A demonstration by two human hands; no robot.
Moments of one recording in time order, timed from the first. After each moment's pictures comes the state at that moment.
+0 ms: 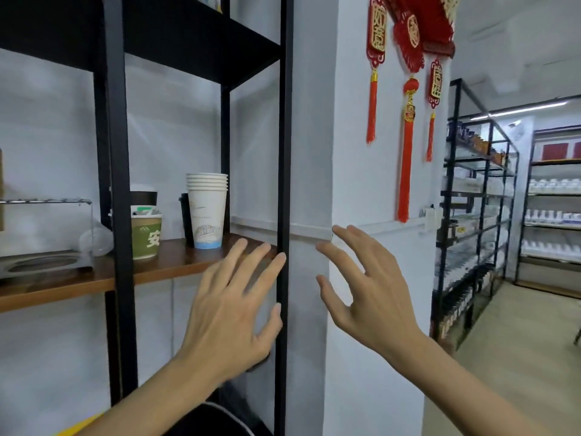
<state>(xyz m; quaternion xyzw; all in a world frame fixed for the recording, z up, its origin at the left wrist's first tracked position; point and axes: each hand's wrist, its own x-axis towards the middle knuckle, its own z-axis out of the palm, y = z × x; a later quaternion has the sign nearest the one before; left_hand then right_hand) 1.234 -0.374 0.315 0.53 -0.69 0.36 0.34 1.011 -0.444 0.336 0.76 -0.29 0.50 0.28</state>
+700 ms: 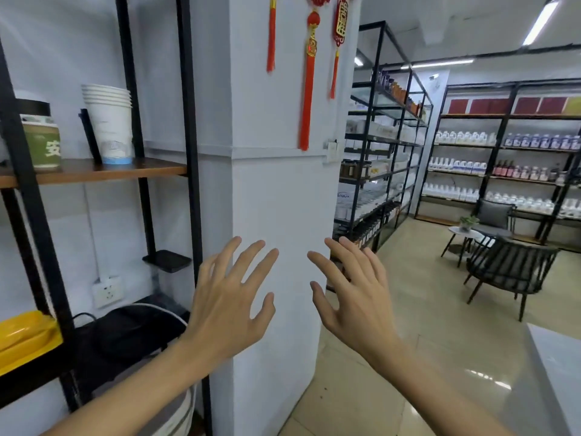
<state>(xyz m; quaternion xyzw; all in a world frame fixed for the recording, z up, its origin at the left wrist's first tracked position) 1.068 -0.272 0.210 0.50 -0.75 0.26 0.34 0.837 -0.283 0.213 0.74 -0.46 0.40 0.29</state>
